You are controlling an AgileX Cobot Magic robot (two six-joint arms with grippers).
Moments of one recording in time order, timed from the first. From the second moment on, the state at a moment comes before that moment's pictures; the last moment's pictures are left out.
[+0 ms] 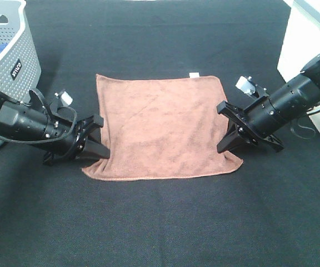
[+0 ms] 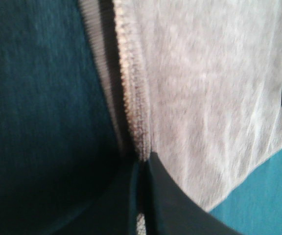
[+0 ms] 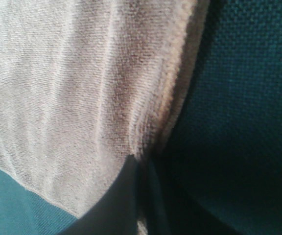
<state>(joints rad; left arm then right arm) -0.16 2.17 -1.03 -1.47 0.64 1.00 0.06 2.17 -1.21 0.87 0.76 -0.55</state>
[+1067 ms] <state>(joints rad) -0.16 1.86 -0.88 -0.90 0.73 0.58 0.06 1.96 -0.99 0.76 0.81 -0.52</state>
